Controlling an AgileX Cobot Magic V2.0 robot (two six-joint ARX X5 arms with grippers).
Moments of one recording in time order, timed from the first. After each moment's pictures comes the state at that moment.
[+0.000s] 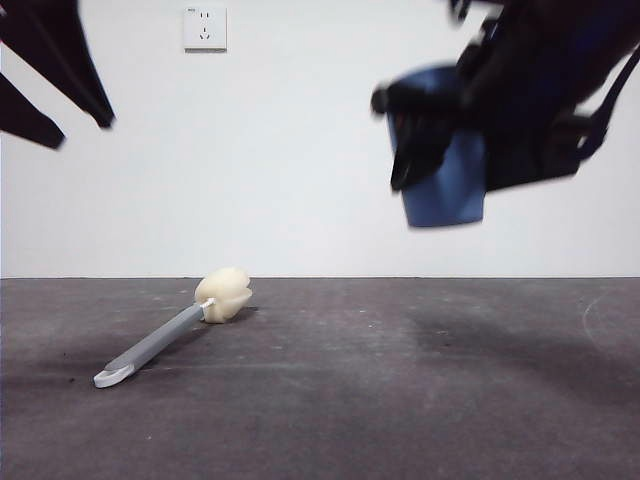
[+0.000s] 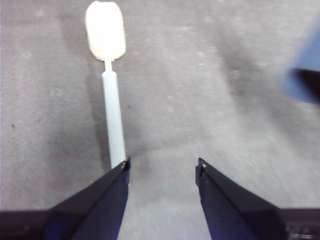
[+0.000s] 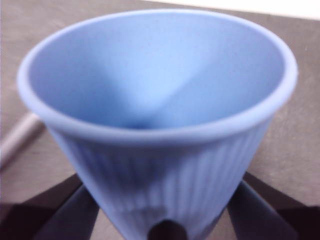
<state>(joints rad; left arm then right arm) -0.59 0.80 0.71 -0.53 -0.04 -0.42 0.72 1.32 0.62 0.24 0.39 0.16</state>
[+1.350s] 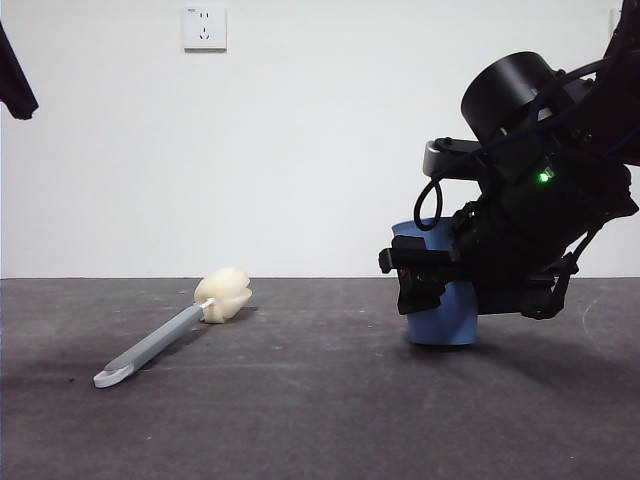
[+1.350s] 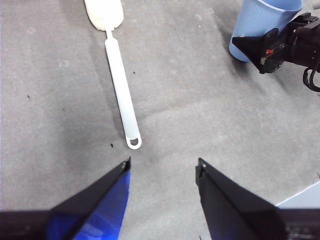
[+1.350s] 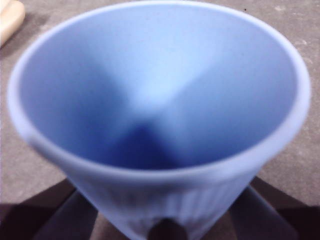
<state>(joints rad) -0.59 0.68 0.71 -0.73 -0.03 -0.33 0.54 1.73 0.64 0.51 0.19 0.14</state>
